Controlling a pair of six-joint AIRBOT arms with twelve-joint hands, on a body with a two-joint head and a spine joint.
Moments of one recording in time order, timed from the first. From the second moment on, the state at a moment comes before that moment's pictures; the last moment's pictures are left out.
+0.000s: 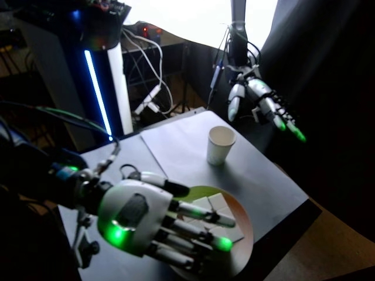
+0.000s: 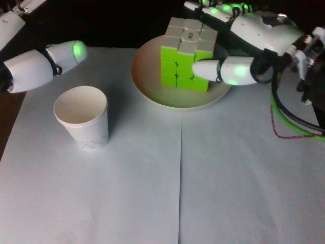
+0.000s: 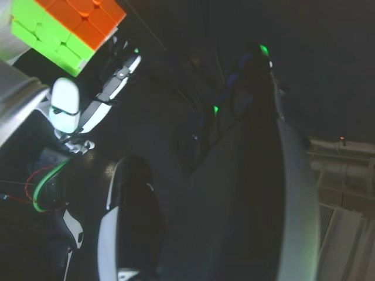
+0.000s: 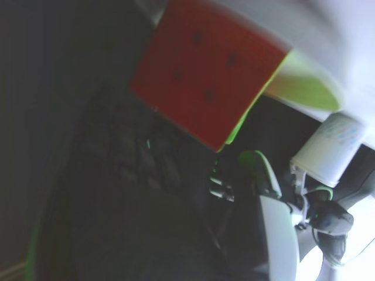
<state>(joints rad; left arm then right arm) 0.90 -0.98 1.20 -0.24 -1.10 0.80 -0.64 -1.23 1.37 0.17 0.60 -0.84</state>
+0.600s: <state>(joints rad) 0.94 -0.94 1.15 -0.24 -1.13 0.80 -0.89 -0.89 1.00 0.17 0.97 -0.95</state>
